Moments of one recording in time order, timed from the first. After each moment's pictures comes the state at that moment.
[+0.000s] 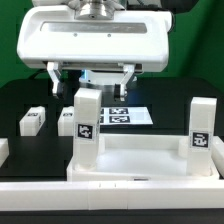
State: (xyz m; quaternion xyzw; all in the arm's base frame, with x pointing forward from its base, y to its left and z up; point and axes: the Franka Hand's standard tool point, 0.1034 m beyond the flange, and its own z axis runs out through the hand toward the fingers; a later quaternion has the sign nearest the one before) arm 0.623 -0.065 0.131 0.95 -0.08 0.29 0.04
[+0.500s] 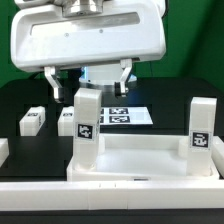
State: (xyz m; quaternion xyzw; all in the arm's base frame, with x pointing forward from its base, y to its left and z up) arm 0.624 -0.058 0.129 0.98 -0.12 0.16 -0.05
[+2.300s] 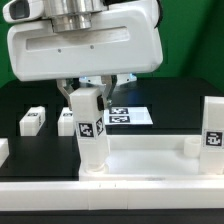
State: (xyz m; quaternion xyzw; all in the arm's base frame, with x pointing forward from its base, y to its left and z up) arm 0.623 -0.062 0.114 0.95 -0.30 0.04 -0.06
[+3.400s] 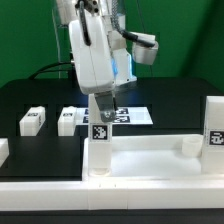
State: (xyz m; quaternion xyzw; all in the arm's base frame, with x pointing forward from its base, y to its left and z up) arm 0.633 -0.042 0.110 0.72 -0.69 -0.01 -0.10
